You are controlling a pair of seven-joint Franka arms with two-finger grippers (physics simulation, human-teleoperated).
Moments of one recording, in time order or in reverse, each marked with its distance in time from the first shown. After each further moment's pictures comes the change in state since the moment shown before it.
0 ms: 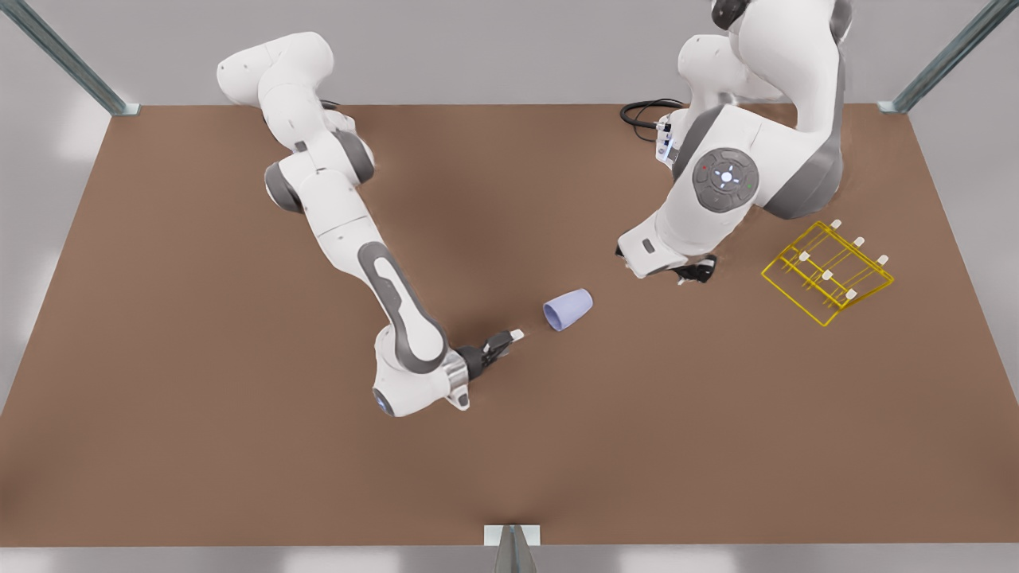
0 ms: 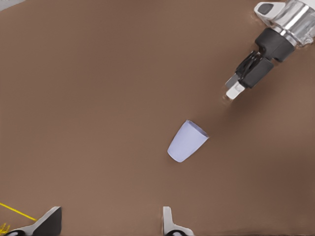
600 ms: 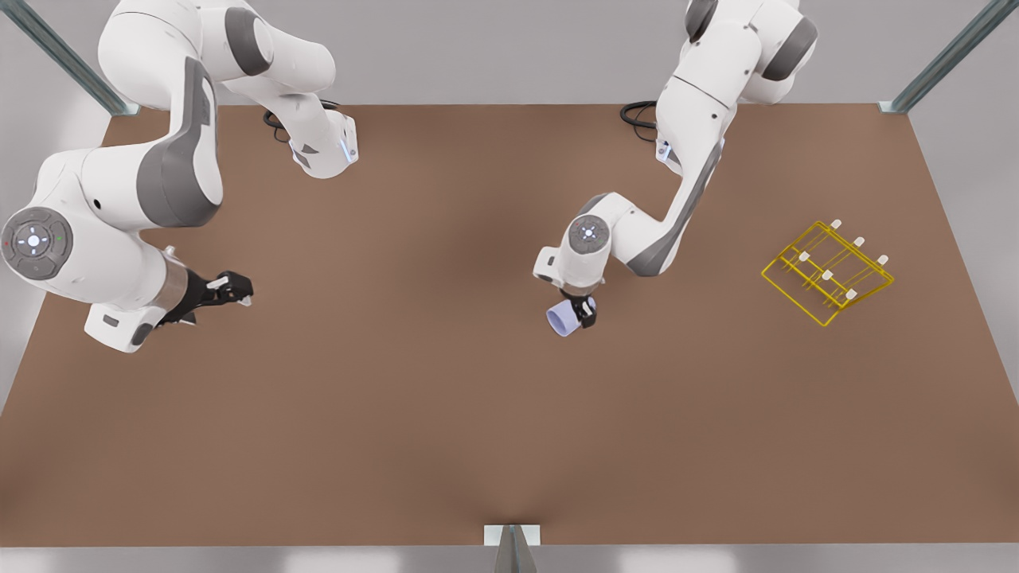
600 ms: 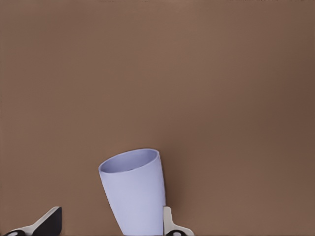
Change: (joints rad) left arm -0.148 0.056 0.039 -0.657 0.100 0.889 0.539; right arm -0.320 -0.776 0.036 -0.216 -1.085 -0.362 0.227
